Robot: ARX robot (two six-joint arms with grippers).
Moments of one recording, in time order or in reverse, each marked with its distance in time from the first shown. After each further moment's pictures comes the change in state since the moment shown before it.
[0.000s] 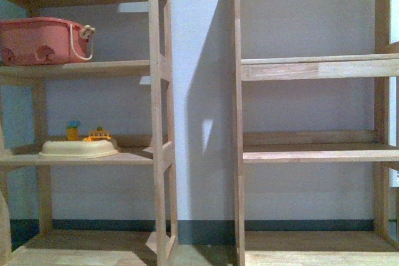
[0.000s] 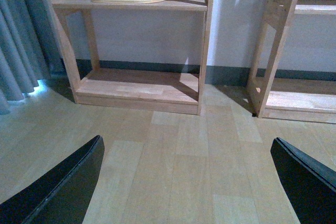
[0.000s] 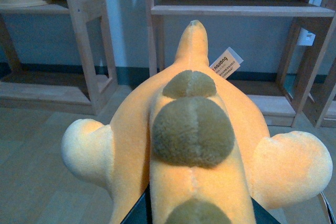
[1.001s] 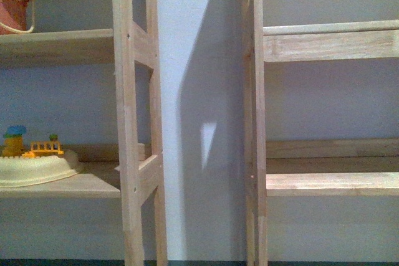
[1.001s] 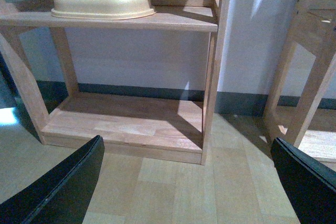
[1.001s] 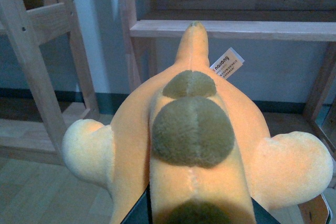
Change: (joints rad) left arm 0.000 0.000 0.000 0.000 0.000 0.000; right arm 0.000 0.000 0.000 0.000 0.002 0.000
